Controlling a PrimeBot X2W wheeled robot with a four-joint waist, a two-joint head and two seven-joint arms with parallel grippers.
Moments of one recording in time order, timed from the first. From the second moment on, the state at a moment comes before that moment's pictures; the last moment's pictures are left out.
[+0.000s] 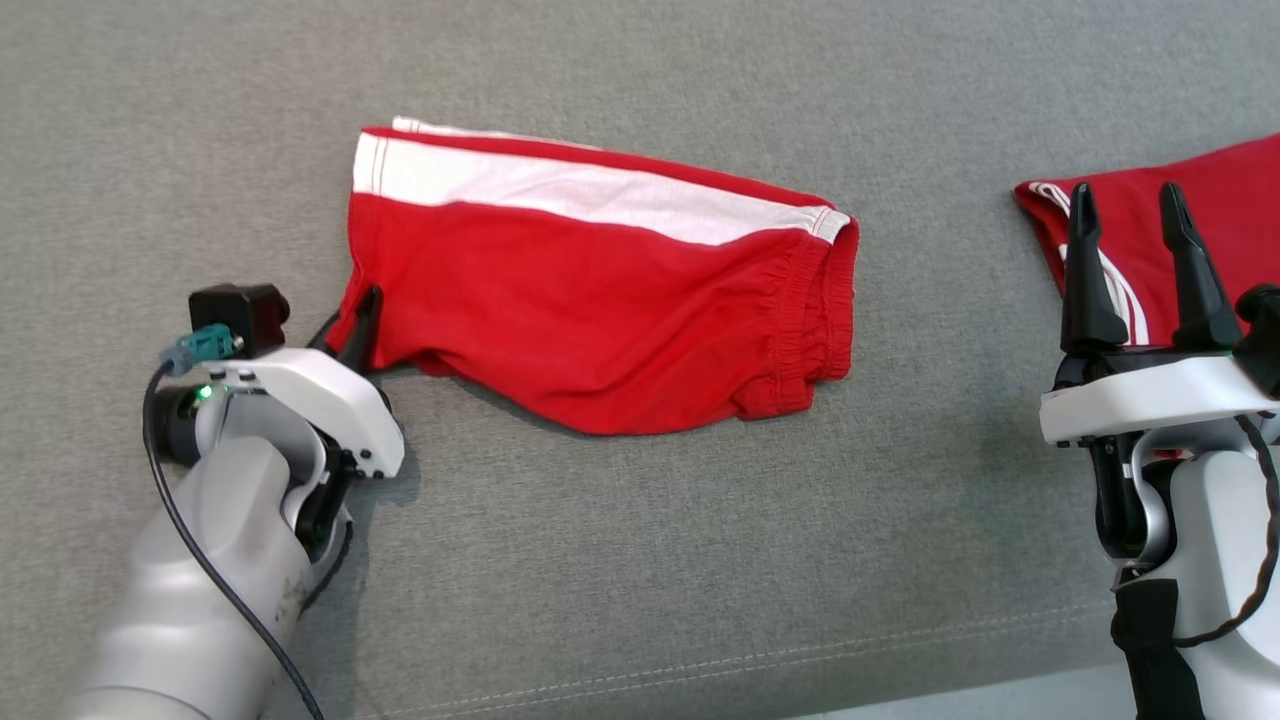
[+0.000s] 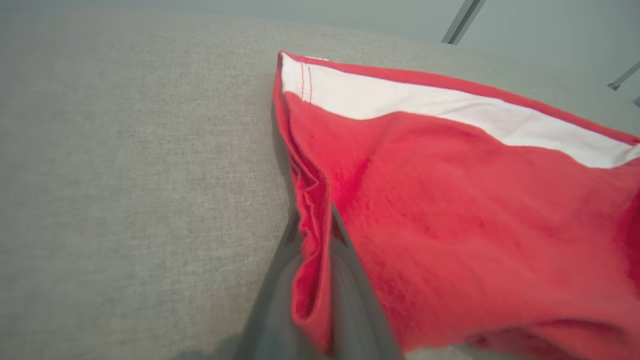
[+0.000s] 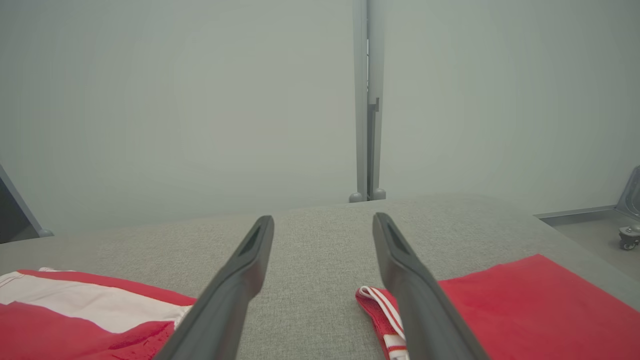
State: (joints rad) left arm -0.82 0.20 -0.62 1.08 -0.78 -0.12 -0.24; right arm -0.48 -0.05 -0.05 0.33 0.20 0.13 -0.25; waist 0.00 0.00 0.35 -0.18
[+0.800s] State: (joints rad) left arm -0.52 0.11 -0.49 0.95 -0.71 -0.04 -0.25; right arm -0.41 -0.07 0.06 0.50 0.25 0.13 -0.25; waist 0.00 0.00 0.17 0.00
